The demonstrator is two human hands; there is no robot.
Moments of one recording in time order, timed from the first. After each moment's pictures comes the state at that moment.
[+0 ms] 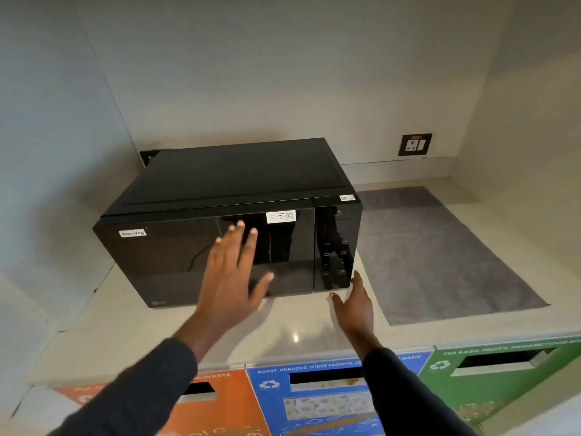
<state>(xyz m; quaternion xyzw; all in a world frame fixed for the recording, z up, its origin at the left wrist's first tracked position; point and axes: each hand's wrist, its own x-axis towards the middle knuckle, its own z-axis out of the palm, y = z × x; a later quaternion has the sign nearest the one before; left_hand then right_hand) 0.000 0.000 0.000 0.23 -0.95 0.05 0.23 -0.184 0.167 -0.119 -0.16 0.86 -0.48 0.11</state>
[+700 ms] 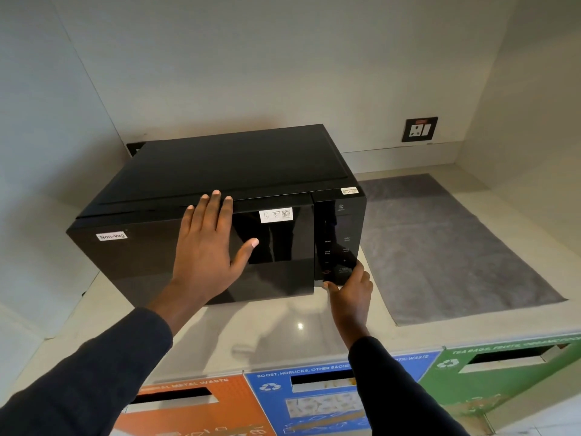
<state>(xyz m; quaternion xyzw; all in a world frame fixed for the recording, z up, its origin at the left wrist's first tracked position) -0.023 -0.045 0.034 0.27 -0.93 0.13 0.23 -0.202 0.133 -0.131 -0.11 0.86 -0.50 0.04</state>
